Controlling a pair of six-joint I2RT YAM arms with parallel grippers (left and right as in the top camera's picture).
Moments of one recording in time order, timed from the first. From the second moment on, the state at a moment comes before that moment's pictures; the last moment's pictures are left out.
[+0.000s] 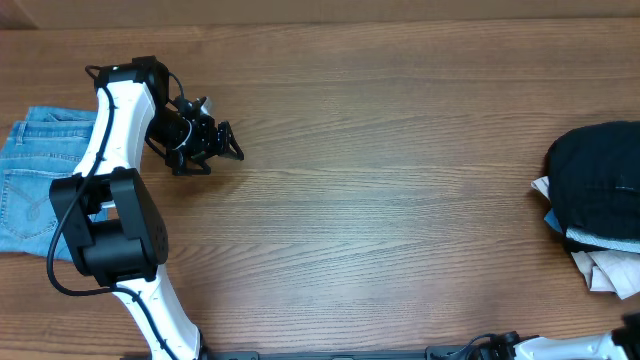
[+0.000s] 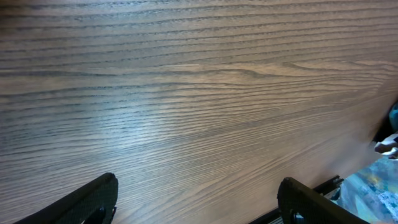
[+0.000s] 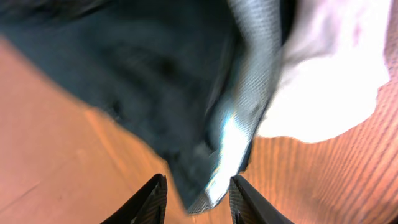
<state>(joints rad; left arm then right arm) 0.13 2.11 1.74 -1.37 0.50 0.03 -1.29 1.81 1.59 -1.47 -0.63 0.24</state>
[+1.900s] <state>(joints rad) 0.13 2.11 1.74 -1.37 0.47 0.03 -0.69 1.76 1.72 -1.30 -0.84 -0.05</state>
